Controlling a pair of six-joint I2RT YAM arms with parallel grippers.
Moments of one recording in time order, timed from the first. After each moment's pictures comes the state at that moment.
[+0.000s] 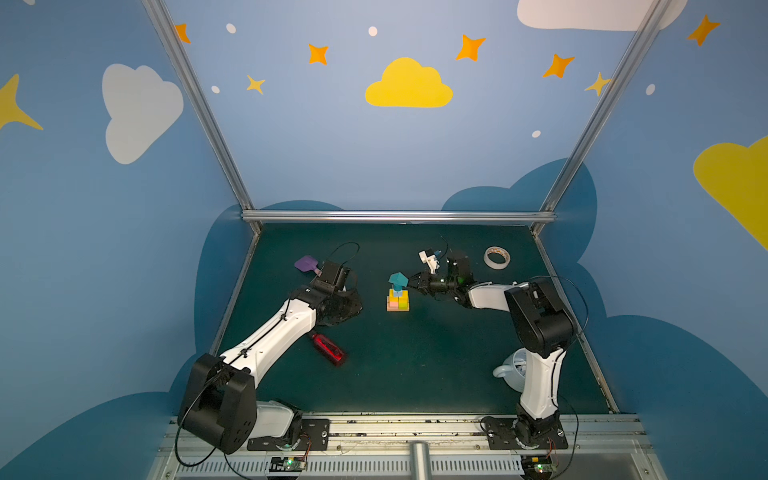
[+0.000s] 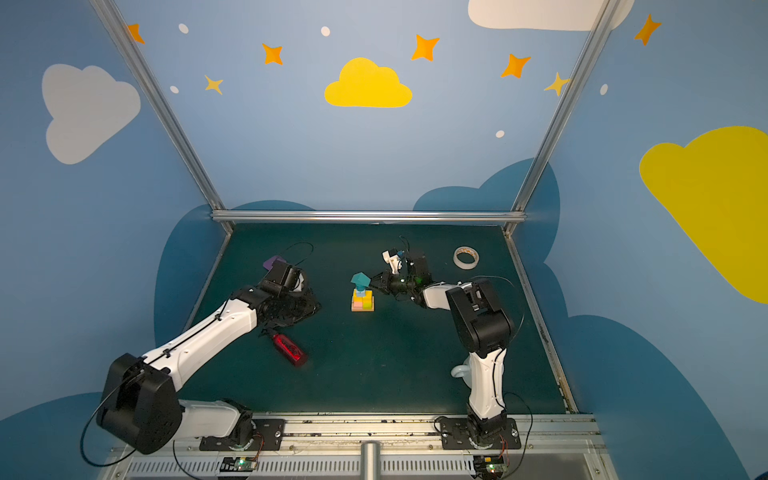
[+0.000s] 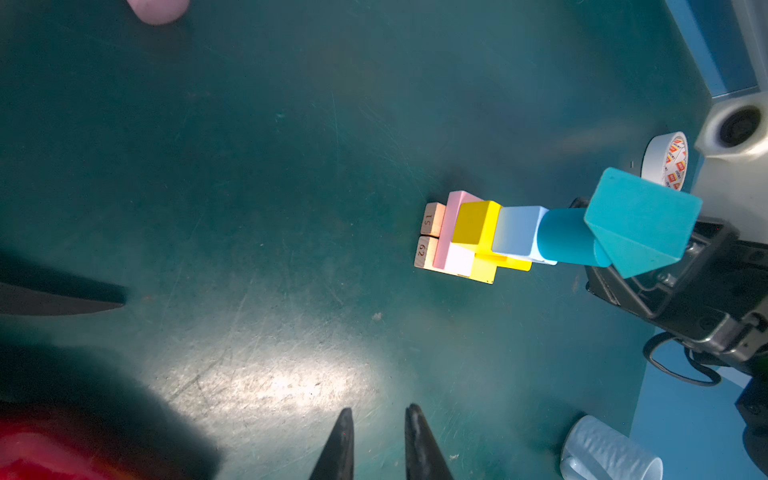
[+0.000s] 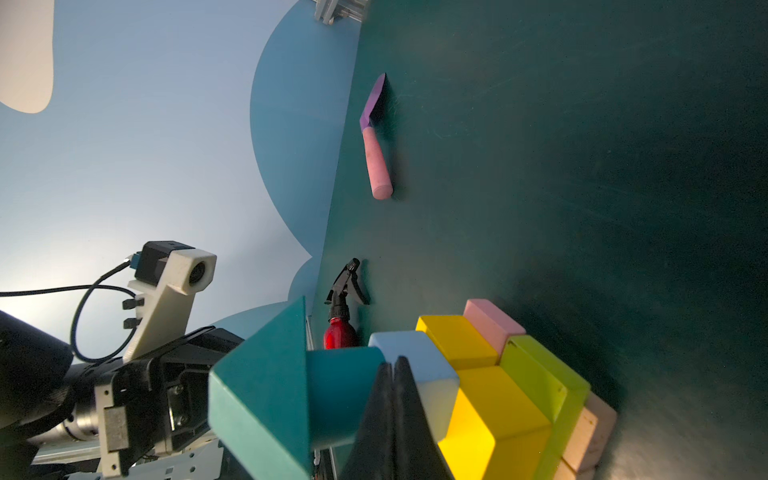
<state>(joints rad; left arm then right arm) -0.39 1.36 0.97 -0.61 0.19 -0.79 0.45 2.01 1.10 0.44 -0.87 0.84</state>
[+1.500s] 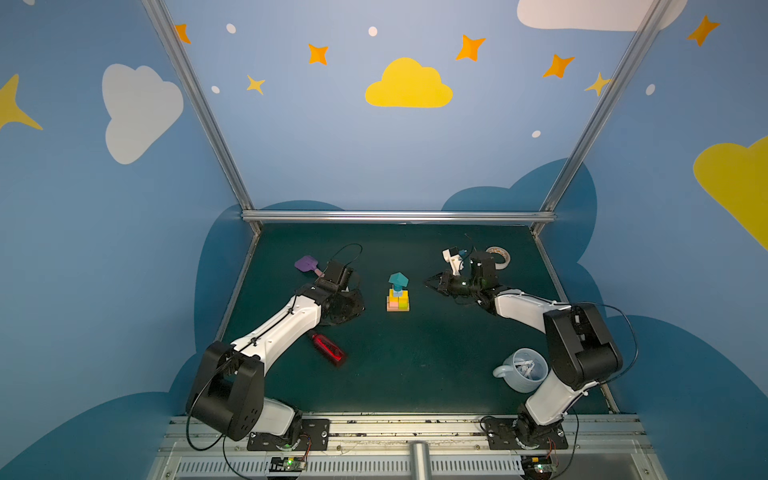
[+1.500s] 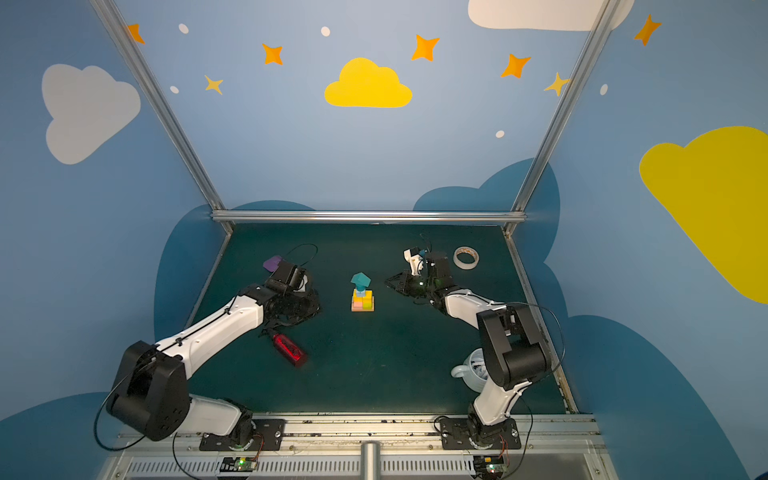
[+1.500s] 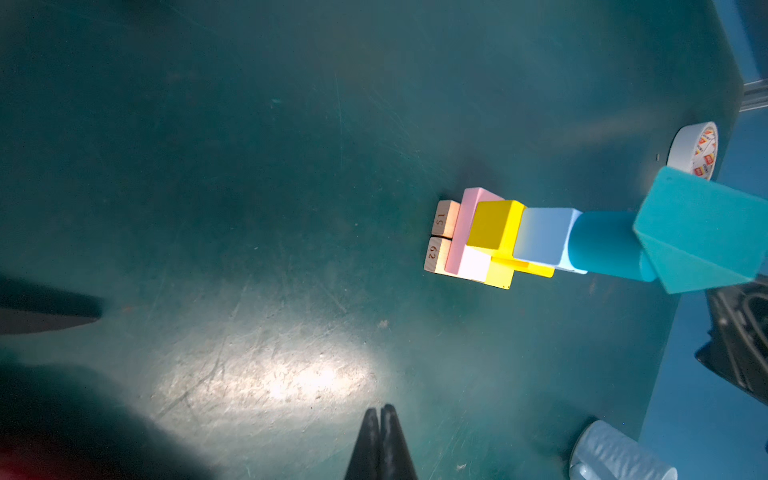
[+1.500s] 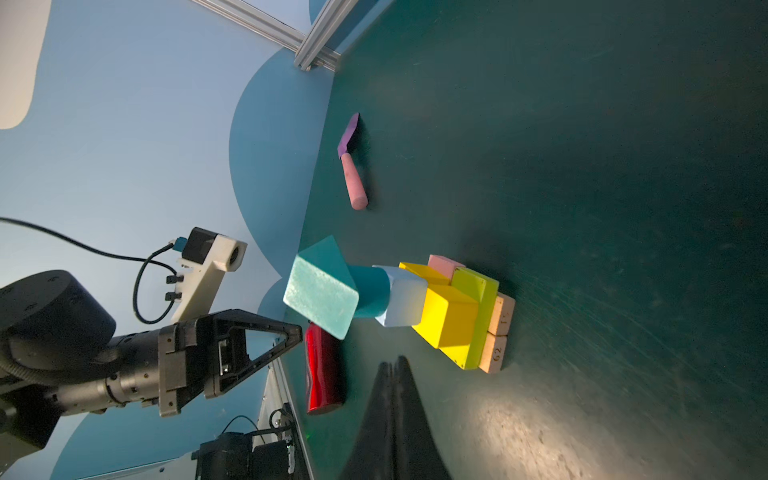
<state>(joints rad) -0.39 1.44 0.97 -0.56 0.21 -0.78 0.35 1.68 0.91 0.22 -0.74 0.69</state>
